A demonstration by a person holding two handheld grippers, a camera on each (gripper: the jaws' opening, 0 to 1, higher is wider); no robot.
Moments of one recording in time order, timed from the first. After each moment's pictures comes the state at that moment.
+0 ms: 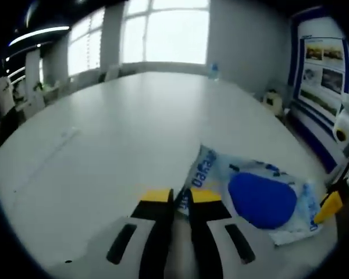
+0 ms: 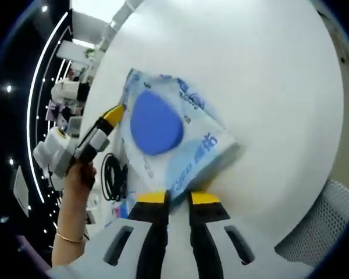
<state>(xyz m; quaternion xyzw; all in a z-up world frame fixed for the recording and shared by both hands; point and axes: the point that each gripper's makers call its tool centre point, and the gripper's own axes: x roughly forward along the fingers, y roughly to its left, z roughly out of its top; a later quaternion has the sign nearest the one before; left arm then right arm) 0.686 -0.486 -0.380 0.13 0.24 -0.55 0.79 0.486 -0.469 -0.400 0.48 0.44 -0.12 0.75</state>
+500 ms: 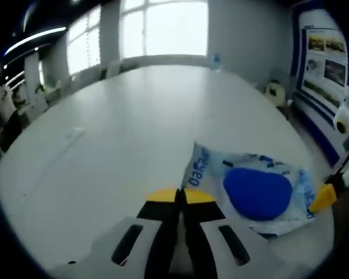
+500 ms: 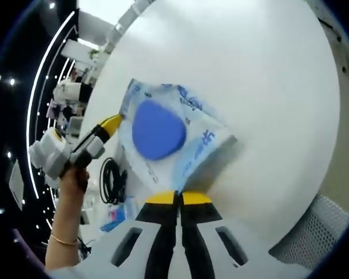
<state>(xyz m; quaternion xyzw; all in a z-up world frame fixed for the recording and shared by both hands) 0.681 -0.477 -0.371 0.15 0.26 -0.53 0.79 0.487 -0.489 -0.392 0.44 0.43 -0.12 0.78</state>
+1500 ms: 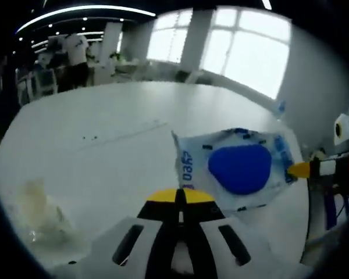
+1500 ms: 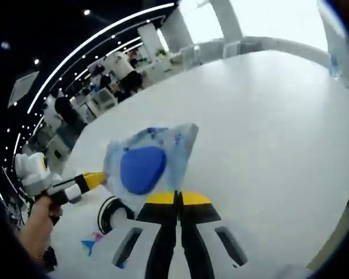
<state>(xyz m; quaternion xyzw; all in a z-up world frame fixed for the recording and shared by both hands) 0.710 -0.344 -0.311 -0.04 0.28 -0.29 0.91 0.636 -0.520 -0.293 0.16 0.33 0.01 0.93</state>
